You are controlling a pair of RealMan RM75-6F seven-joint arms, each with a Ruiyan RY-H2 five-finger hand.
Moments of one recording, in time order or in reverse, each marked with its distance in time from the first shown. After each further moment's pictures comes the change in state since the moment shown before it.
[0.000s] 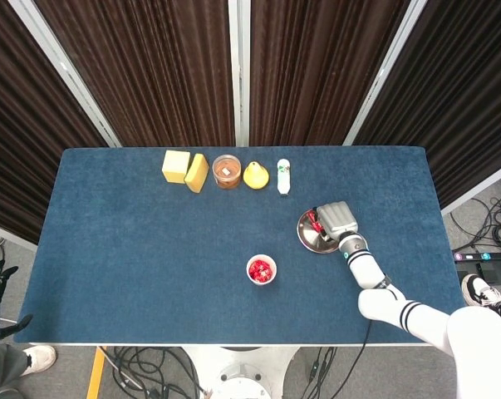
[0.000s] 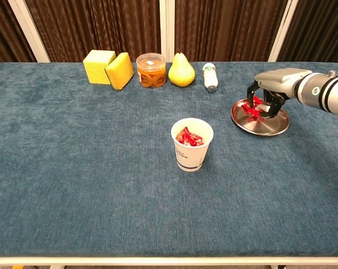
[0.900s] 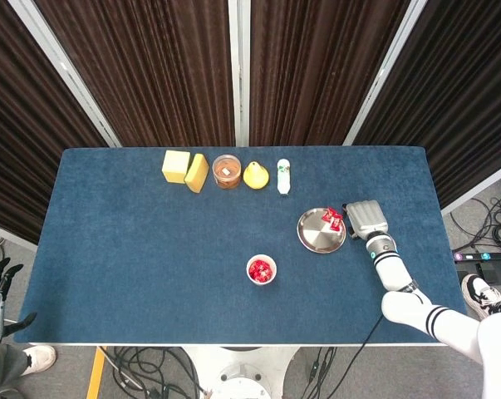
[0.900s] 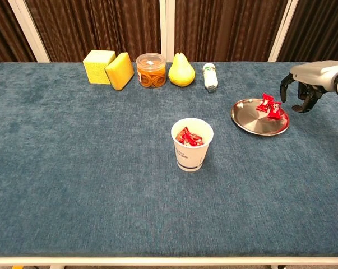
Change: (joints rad) left arm -0.012 -0.004 -0.002 -0.005 0.006 -0.007 0.007; right arm -0.062 0.117 -0.022 -0.077 0.056 0.042 -0.021
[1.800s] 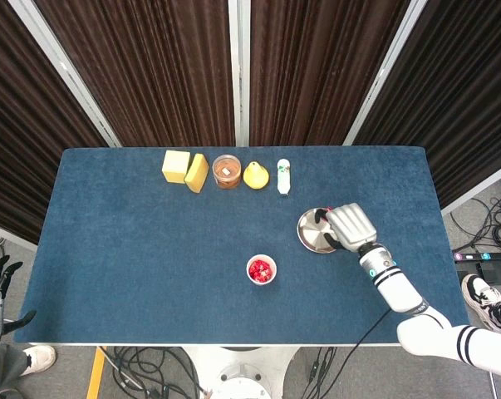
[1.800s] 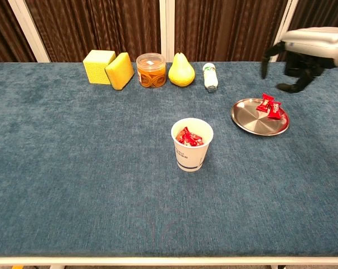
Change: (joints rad) left arm -0.007 0.005 -0.006 -0.001 0.007 0.000 -0.002; right arm -0.066 0.236 0.006 -0.421 -0.293 0.184 0.149
